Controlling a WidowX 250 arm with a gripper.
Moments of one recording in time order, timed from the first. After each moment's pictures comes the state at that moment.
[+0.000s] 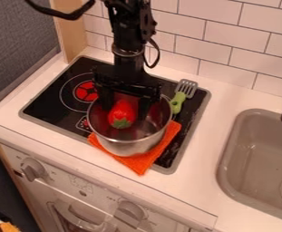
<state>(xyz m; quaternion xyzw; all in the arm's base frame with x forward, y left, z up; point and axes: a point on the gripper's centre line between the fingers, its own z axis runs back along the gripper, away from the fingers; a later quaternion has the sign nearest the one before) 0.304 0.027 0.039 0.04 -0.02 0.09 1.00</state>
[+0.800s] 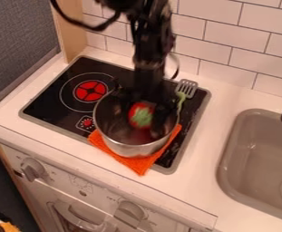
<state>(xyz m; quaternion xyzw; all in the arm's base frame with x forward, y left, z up) 0.314 -0.010 0.043 0.01 -0.02 0.01 1.00</state>
